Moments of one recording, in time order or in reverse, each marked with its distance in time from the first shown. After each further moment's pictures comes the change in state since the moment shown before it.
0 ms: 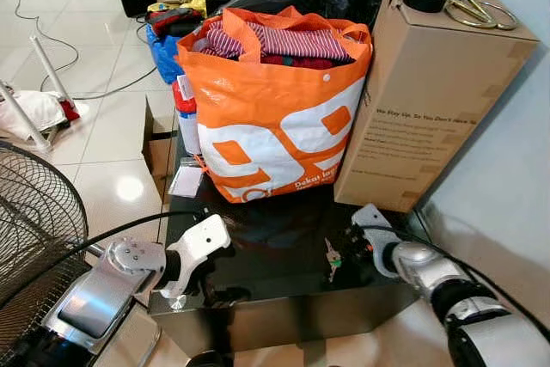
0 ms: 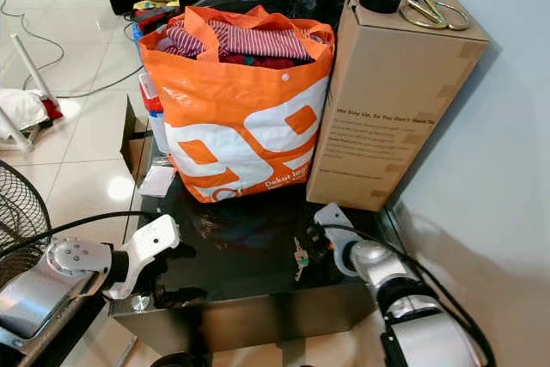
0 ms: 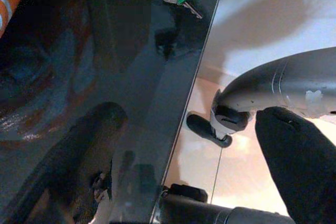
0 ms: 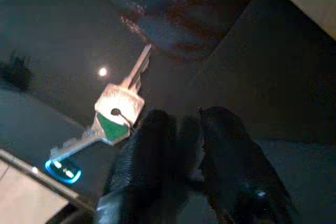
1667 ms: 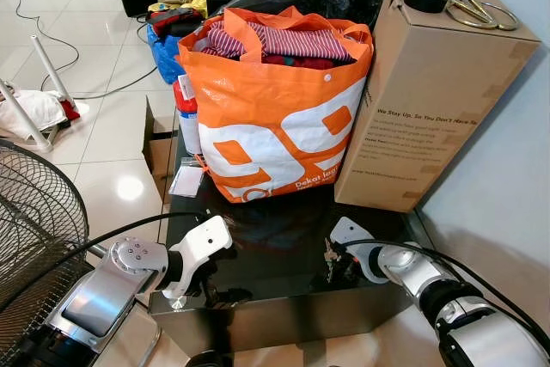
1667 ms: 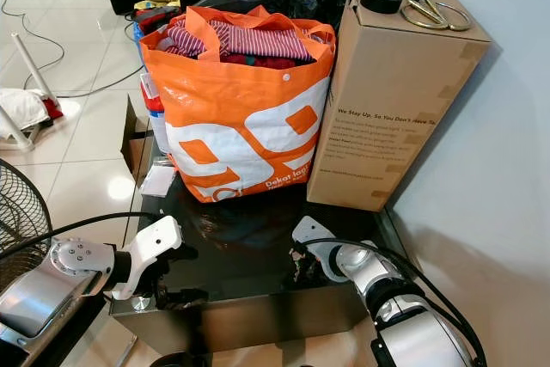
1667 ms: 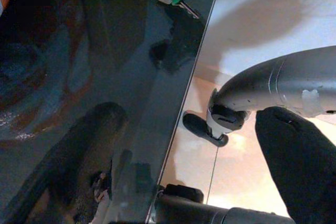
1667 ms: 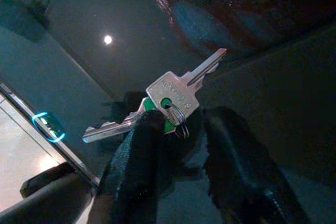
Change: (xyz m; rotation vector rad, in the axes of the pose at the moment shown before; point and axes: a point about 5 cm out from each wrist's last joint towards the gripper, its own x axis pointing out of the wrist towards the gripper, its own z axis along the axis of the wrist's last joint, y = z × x) left arm 0.002 0.000 -0.001 -0.007 0.004 -0.014; right arm 0.011 0.023 0.006 -0.260 0.052 0.086
